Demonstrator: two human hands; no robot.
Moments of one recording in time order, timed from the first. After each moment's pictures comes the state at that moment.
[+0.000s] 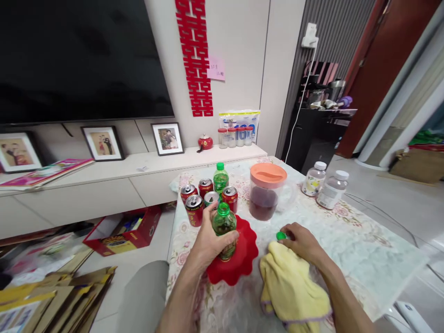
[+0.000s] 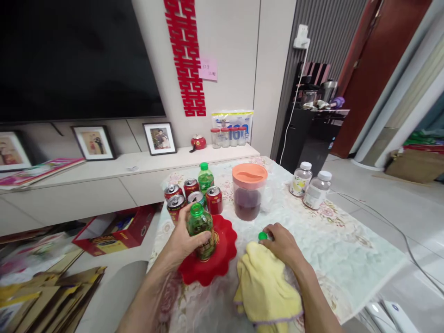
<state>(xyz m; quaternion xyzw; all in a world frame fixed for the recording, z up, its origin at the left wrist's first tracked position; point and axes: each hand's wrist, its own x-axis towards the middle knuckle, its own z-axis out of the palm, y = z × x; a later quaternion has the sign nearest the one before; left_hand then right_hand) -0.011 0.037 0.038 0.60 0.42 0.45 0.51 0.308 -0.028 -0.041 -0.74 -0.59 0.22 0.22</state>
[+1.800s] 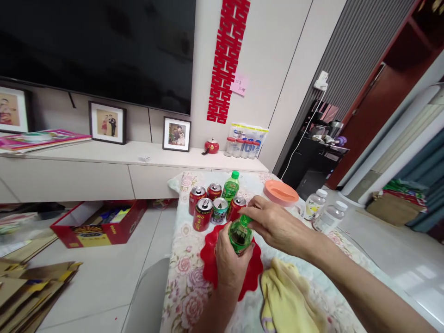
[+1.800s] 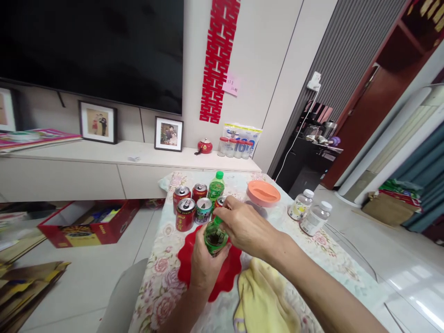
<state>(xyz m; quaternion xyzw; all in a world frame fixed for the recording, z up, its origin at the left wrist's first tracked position) 0.039 0.020 -0.040 0.57 0.50 0.61 0.22 0.142 0.004 0.181 -0.49 -0.87 0.02 0.07</state>
